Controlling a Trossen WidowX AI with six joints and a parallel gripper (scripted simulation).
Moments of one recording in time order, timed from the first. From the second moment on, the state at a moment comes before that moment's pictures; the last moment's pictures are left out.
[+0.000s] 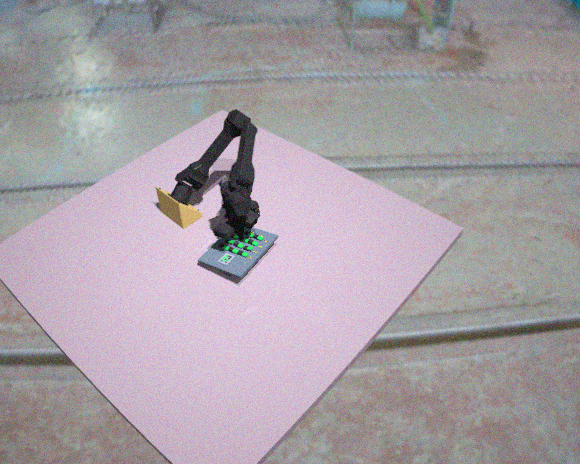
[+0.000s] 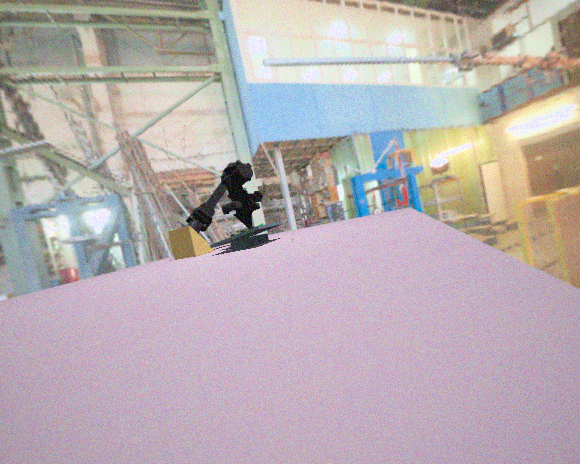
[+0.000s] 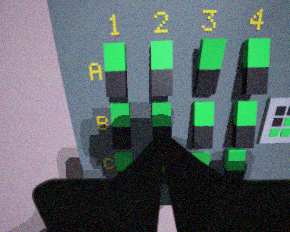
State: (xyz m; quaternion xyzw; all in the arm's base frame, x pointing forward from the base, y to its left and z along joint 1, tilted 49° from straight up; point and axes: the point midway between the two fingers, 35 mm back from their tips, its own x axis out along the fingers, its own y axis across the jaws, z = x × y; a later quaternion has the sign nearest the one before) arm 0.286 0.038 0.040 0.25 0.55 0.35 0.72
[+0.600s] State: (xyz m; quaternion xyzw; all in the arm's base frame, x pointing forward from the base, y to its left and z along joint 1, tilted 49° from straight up) arm 0.286 0.040 0.038 0.25 0.55 0.35 0.72
